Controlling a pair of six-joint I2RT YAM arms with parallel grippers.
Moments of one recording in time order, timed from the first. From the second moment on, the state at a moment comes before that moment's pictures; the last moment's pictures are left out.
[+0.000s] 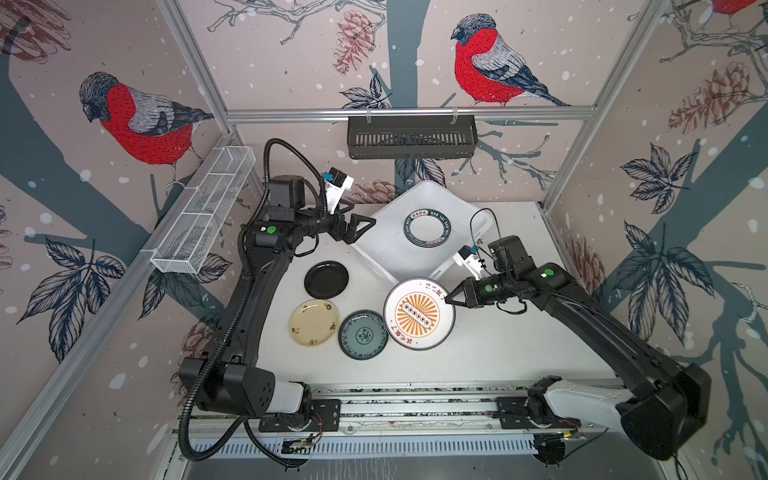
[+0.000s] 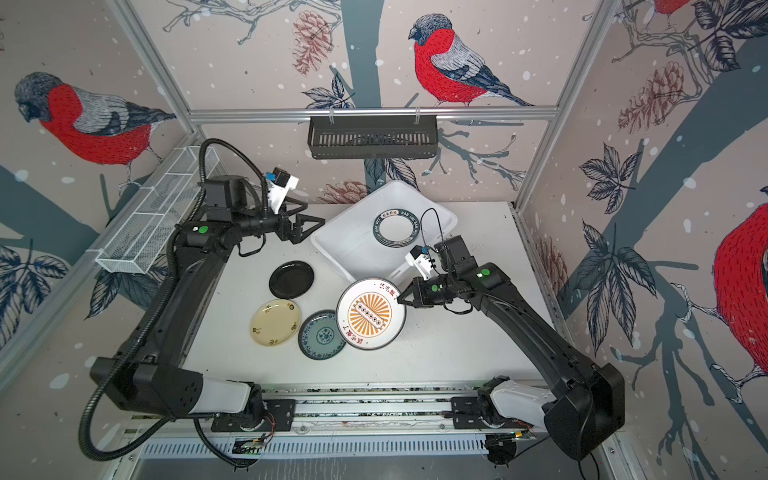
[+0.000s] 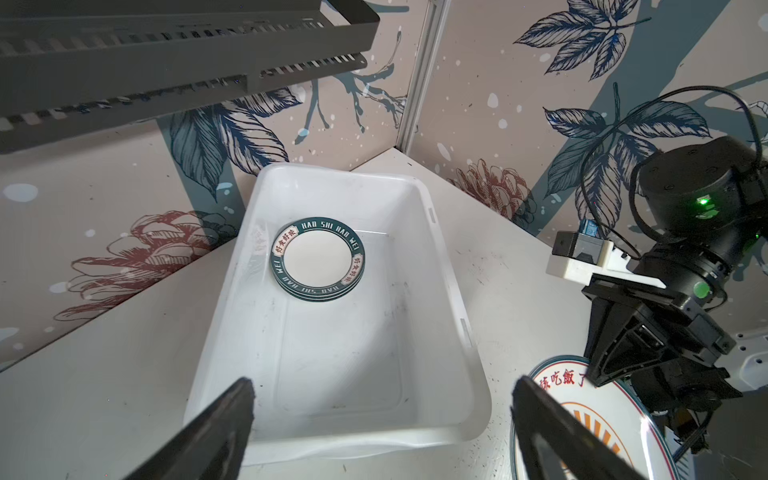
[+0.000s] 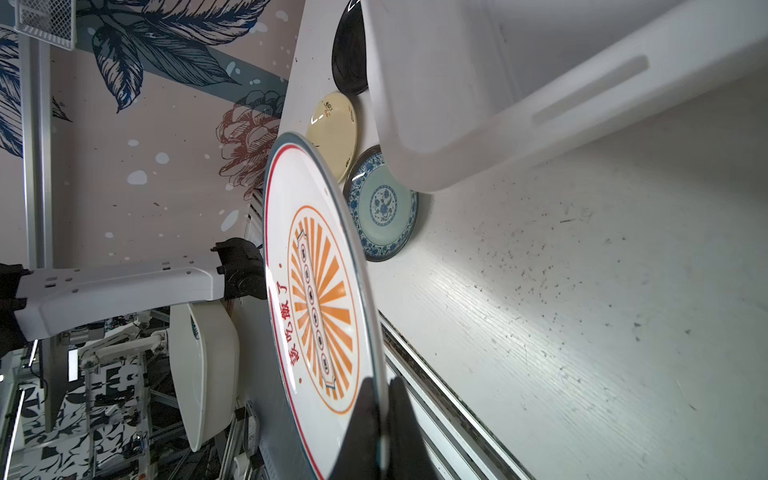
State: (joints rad) left arm -0.12 1.40 1.58 -0.66 0.80 0.20; right arm 0.50 1.22 1.10 -0.81 -0.74 0.37
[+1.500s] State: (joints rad) left arm -0.11 1.37 1.58 -0.74 0.89 0.26; right arm 0.31 1.91 1.76 -0.68 -0.66 0.38
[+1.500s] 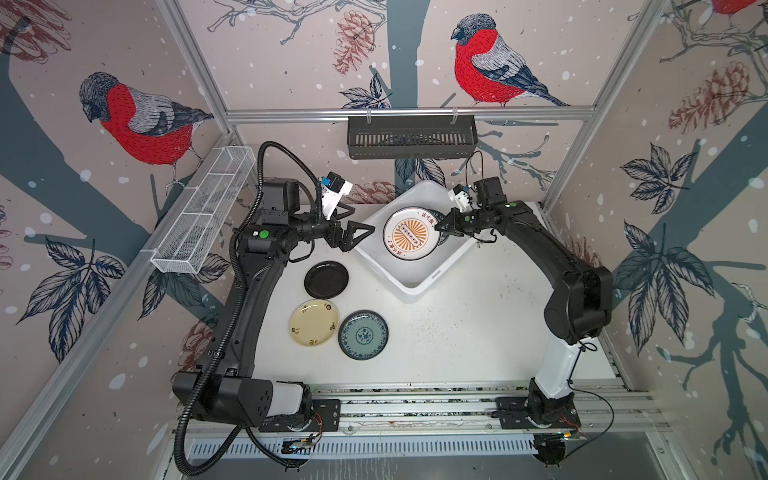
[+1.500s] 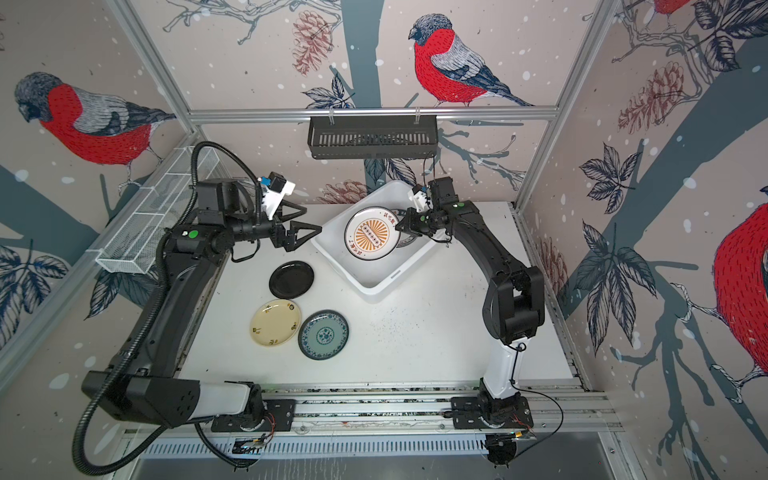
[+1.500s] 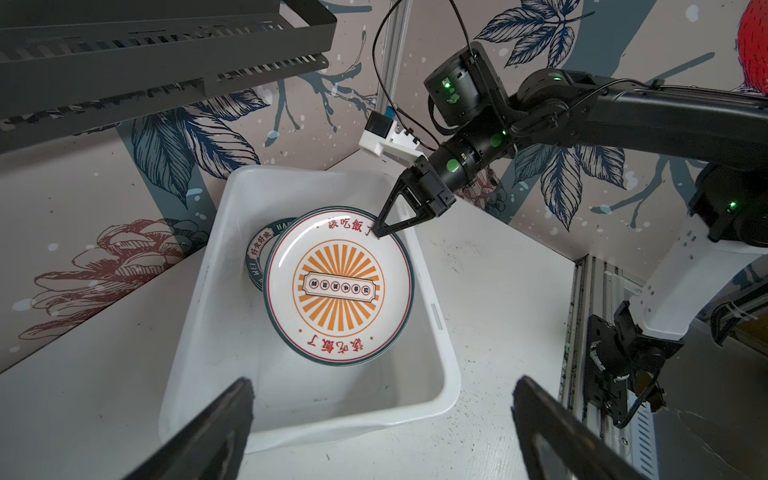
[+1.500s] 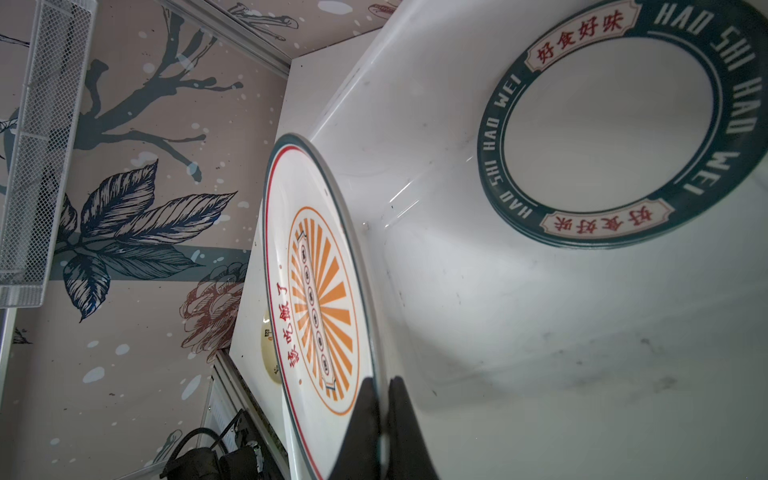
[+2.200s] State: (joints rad) left arm -0.11 1.41 1.57 -0.72 0.91 0.24; right arm 0.23 2.10 1.89 -0.61 -0.41 0.45
